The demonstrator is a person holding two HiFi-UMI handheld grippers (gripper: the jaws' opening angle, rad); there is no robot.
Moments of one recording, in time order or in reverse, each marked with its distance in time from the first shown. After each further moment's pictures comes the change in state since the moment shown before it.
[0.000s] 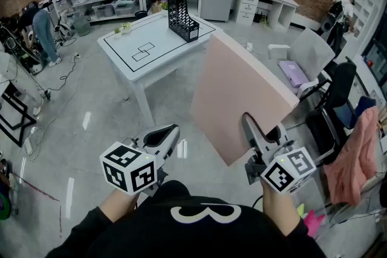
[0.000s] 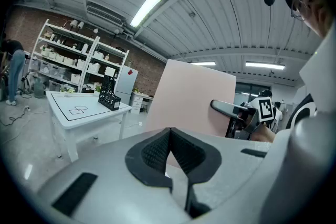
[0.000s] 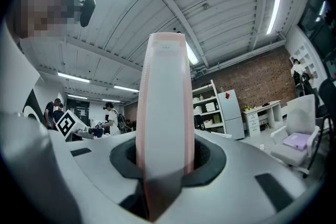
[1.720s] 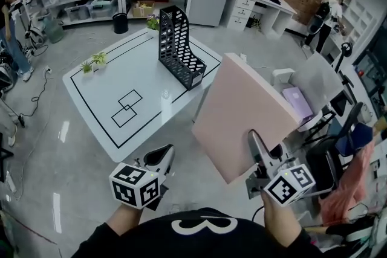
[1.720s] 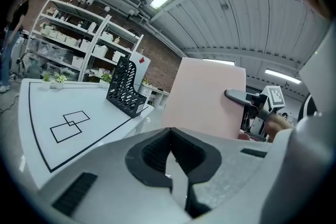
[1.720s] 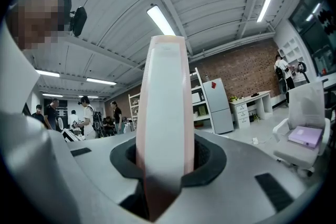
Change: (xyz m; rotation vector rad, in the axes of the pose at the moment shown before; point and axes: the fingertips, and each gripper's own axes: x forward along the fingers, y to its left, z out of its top) left arm 0.269 0.374 0.100 -0.123 0.085 -0.006; right arm 0.397 -0.209 -0.022 0.066 0.088 -0.181
